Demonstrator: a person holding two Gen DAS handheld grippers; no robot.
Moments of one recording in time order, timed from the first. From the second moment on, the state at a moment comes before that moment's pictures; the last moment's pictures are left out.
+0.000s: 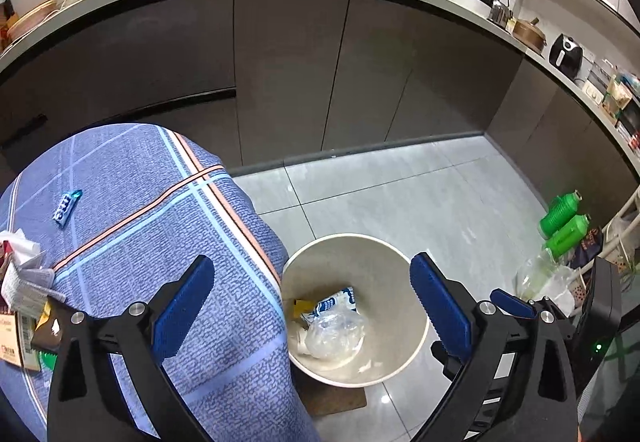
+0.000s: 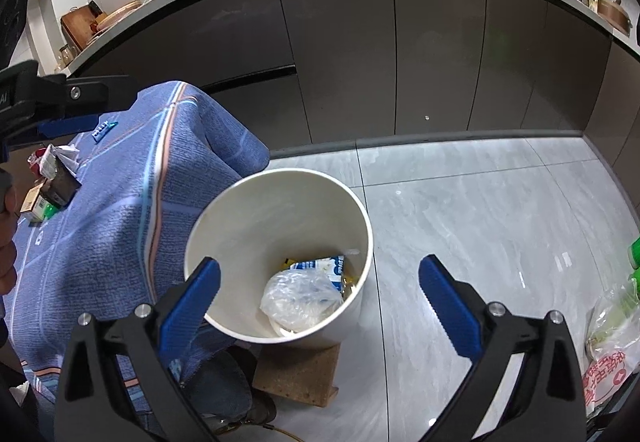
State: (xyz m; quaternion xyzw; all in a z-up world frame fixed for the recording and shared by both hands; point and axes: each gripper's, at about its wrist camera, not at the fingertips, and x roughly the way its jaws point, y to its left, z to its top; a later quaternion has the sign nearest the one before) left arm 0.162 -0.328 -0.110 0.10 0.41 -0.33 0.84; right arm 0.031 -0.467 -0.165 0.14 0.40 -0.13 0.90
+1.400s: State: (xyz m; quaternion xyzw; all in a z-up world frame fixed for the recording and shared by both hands) left arm 0.119 -0.021 -0.081 -0.06 0.42 -0.09 0.90; right arm 0.074 -0.303 -0.067 0.04 0.36 0.06 0.93
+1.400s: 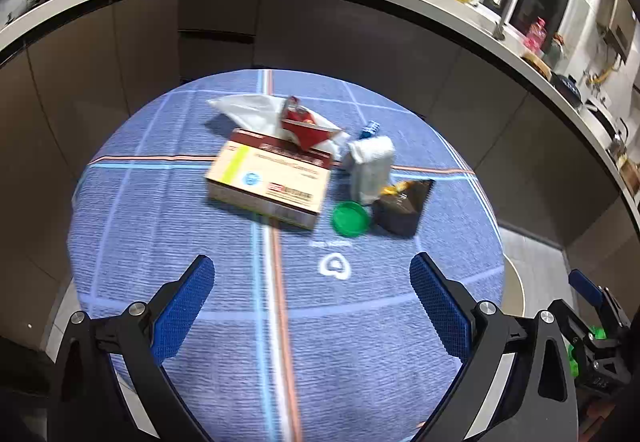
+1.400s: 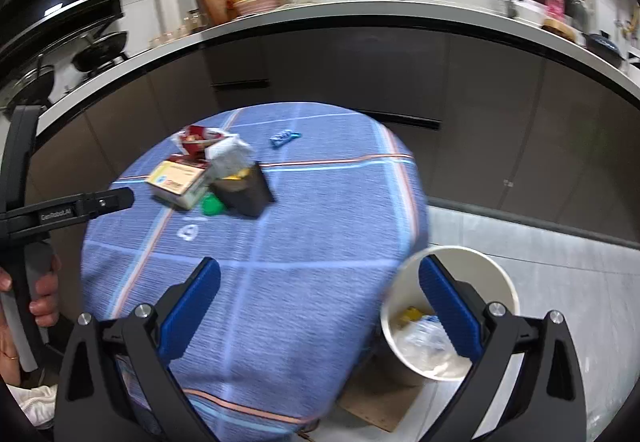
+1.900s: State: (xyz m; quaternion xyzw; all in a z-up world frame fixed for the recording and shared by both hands) left arm 0.136 0.029 -0.099 -0.09 0.44 -0.10 0.89; right arm 0.152 -0.223 -0.092 0.01 0.40 0.14 0.91
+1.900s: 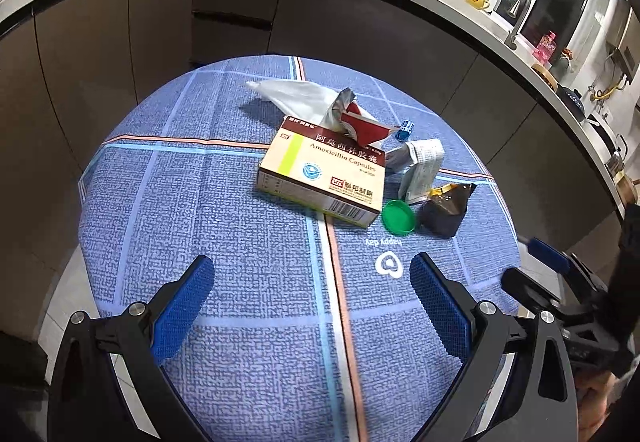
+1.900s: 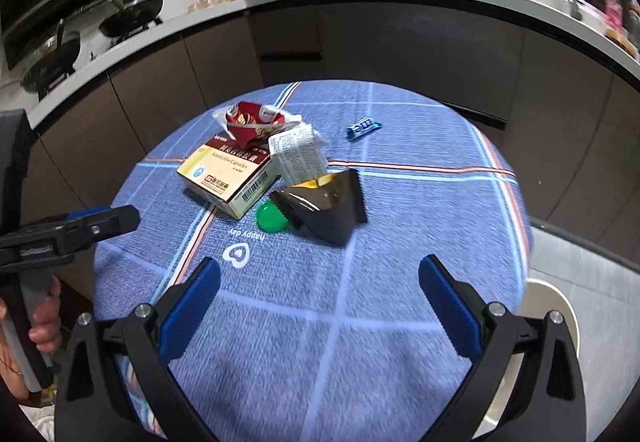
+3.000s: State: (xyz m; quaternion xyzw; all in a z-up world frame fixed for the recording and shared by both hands) left arm 0.278 0.038 -0.129 -0.09 0.49 -0.20 0.84; right arm 0.229 -0.206 -0.125 0.00 0.41 0.17 0.90
